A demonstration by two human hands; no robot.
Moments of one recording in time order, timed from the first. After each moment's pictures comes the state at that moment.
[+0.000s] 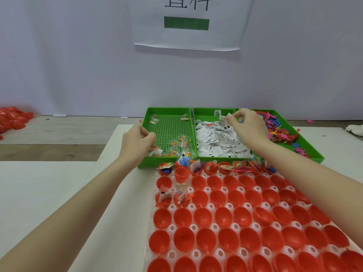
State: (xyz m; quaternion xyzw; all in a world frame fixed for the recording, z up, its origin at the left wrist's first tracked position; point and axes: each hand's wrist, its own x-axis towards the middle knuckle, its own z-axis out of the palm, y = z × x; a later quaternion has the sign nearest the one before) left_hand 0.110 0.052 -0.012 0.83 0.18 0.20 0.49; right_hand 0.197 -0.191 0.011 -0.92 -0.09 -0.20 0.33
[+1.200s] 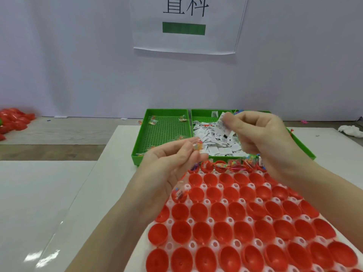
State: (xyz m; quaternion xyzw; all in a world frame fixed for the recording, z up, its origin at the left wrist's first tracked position) left_hand -0.001 -0.033 0.048 0.51 0.02 0.02 0.86; right_hand 0.066 -0.190 0.077 -0.72 -0.22 0.01 0.66
